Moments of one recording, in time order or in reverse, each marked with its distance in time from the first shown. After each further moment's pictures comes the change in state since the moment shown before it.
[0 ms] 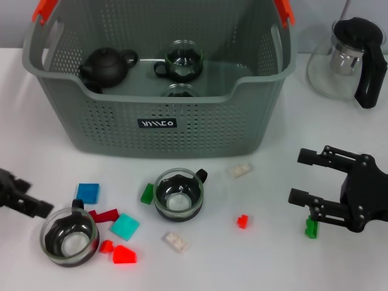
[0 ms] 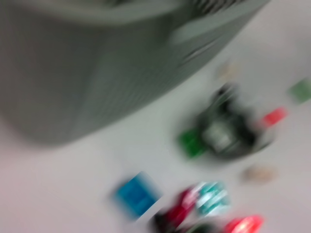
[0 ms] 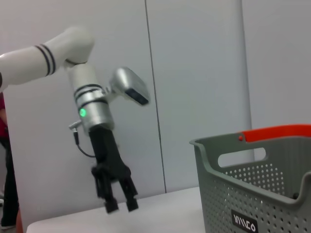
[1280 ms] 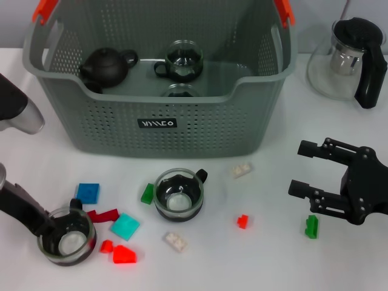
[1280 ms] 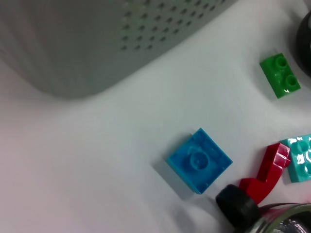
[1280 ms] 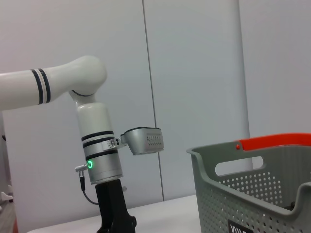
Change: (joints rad) left arm 0.049 -0.169 0.256 -0.027 0.267 -0.321 -0.013; right arm 0.019 -0.003 0.024 0.015 0.001 -0.006 0.001
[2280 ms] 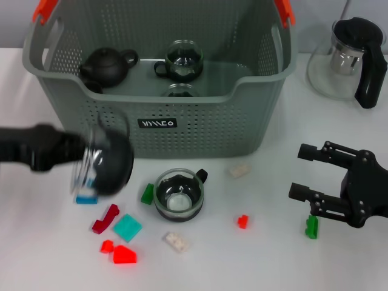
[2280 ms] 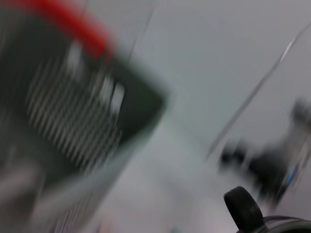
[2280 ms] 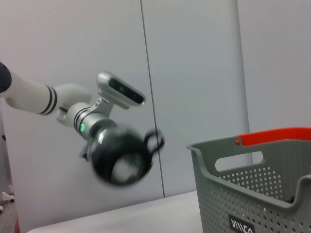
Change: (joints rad) left arm -0.108 0.228 -0.599 -0.579 -0.604 0.320 0.463; right arm -0.003 -0.005 -0.007 0.013 0.000 0.005 0.003
